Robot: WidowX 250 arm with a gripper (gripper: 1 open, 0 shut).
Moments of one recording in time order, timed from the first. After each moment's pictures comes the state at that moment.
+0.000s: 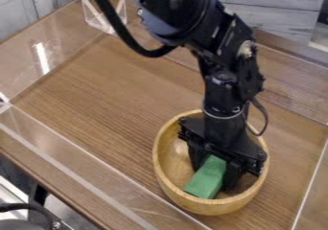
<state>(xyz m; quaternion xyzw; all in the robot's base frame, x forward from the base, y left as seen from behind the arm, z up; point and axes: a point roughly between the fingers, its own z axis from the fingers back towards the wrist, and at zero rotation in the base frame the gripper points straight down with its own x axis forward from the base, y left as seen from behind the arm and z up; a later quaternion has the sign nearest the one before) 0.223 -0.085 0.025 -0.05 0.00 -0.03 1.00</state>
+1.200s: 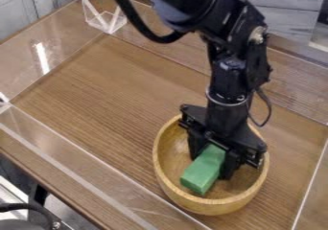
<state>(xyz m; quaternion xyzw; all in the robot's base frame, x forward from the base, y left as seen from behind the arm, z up) 0.228 -0.080 0.036 -0.02 0.02 -0.05 1.00</state>
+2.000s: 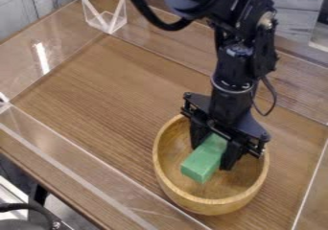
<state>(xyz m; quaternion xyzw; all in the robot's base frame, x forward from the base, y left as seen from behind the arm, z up) 0.233 -0.076 0.046 0.00 0.03 -0.06 1.00</state>
